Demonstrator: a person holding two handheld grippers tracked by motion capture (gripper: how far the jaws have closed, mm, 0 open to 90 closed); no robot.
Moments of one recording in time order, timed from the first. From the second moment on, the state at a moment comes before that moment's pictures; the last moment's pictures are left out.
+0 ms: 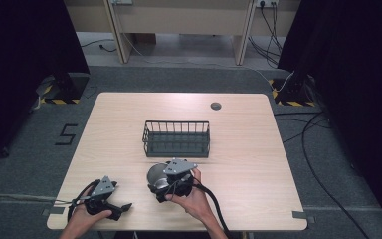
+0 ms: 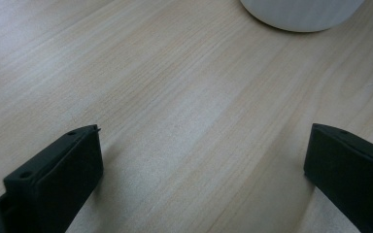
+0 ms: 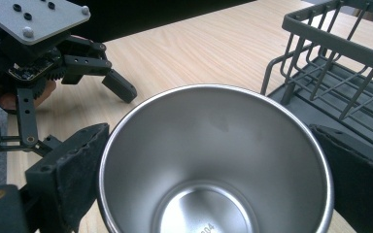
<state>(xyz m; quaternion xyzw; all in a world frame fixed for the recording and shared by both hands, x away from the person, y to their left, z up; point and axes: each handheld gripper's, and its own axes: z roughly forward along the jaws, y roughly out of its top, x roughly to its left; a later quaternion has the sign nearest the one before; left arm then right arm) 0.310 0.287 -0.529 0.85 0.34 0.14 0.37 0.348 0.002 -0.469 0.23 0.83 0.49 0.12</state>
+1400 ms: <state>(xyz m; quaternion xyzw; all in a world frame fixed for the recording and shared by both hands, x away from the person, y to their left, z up) 0.309 0.287 -0.529 0.85 0.34 0.14 0.37 0.381 -0.022 -0.395 0.25 0.81 0.52 0.13</state>
